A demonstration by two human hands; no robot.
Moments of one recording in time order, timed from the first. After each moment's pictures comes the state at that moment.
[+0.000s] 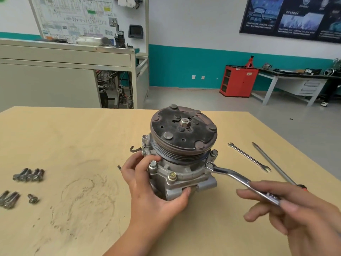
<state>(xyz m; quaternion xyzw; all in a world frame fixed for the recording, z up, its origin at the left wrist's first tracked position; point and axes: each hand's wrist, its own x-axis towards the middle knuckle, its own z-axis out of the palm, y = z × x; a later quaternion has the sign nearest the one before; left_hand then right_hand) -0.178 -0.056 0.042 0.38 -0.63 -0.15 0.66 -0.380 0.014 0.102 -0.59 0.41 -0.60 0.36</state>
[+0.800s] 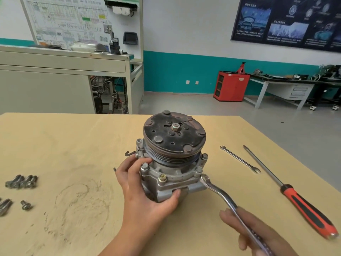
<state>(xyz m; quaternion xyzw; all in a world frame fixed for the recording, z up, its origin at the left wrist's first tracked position) -0.175 -0.055 0.041 0.40 -0.63 -0.17 0.65 -0.371 0.036 0.080 -0.52 0.34 -0.49 0.61</state>
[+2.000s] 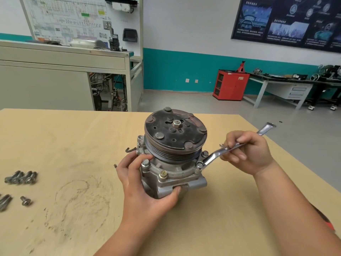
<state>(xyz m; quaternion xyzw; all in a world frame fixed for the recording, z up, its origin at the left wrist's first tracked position) -0.173 -0.052 0.045 0.40 -0.62 -0.20 0.64 -0.403 -0.102 0.124 -0.54 0.25 -0.52 0.61</state>
